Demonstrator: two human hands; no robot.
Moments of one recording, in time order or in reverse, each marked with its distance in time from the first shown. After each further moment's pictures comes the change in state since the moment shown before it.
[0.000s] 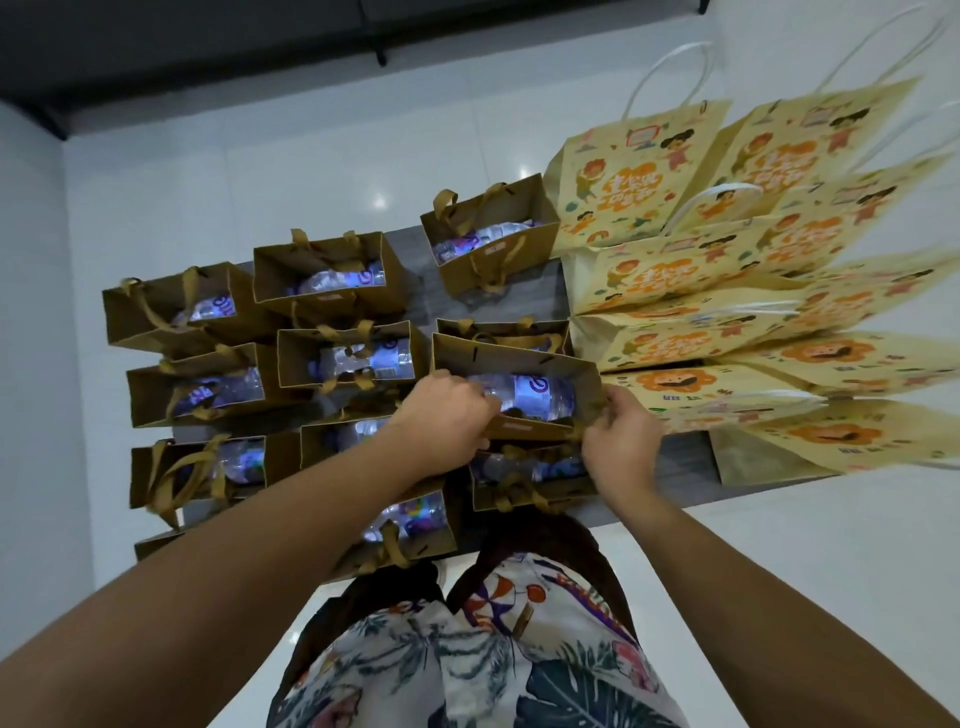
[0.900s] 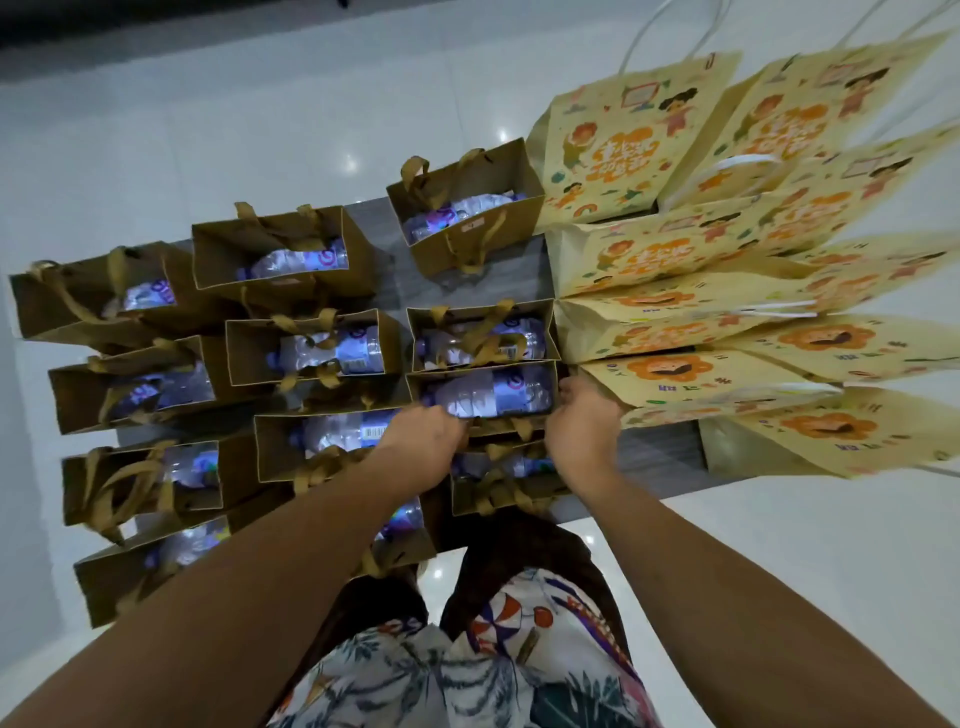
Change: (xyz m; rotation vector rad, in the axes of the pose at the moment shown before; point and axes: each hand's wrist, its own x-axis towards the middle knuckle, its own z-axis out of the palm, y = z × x) left_hand 0.031 -0.003 0.079 -0.112 -0.307 -0.137; right_hand 0.030 0.011 0.047 -0.210 -0.148 0.110
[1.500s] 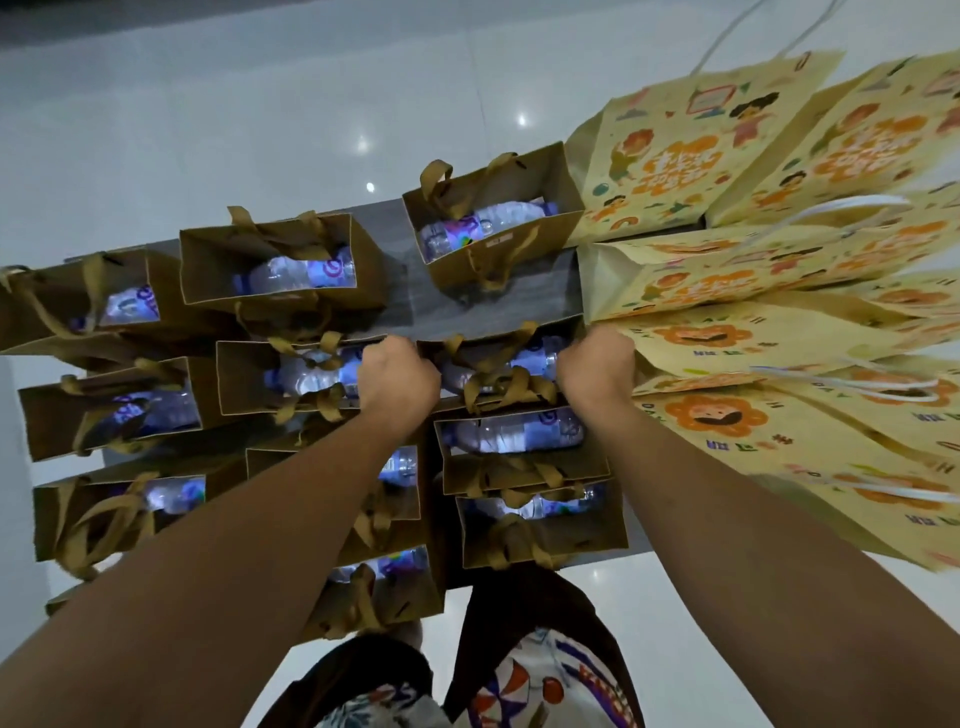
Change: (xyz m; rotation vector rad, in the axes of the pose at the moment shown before) left_hand 0.068 -0.068 -0.035 -0.815 0.384 -0.709; right_hand 0.105 -0.070 0.012 -0.166 -0.035 0.111
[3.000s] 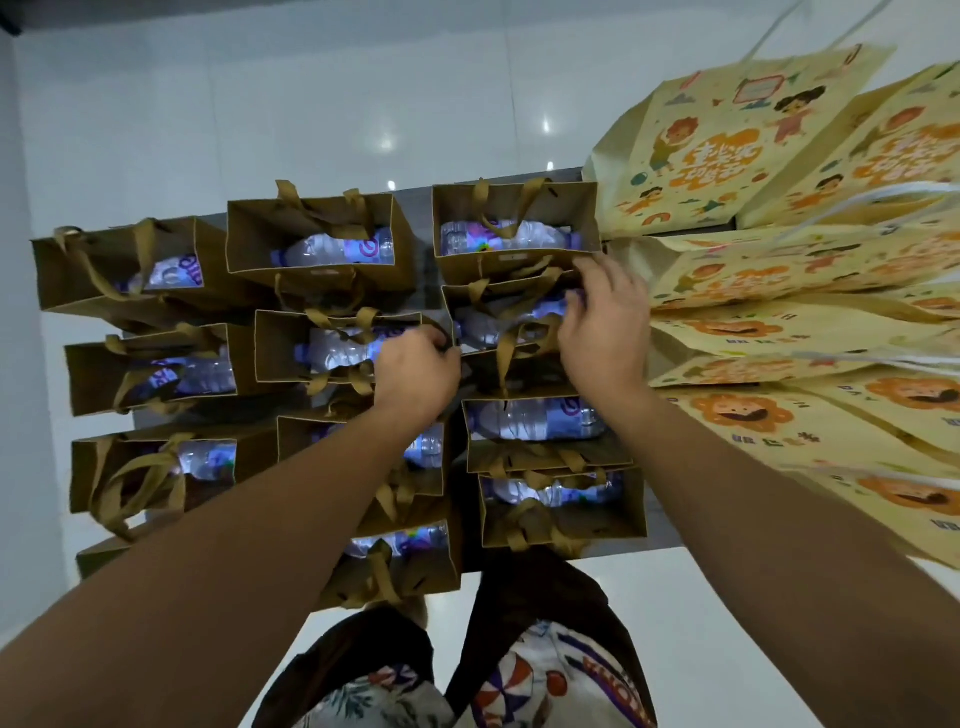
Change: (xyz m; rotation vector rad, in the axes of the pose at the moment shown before) left_hand -0.023 -0.020 -0.013 -0.102 0.031 0.094; right_hand -0.011 -0.014 0.009 0.055 0.356 -0.657
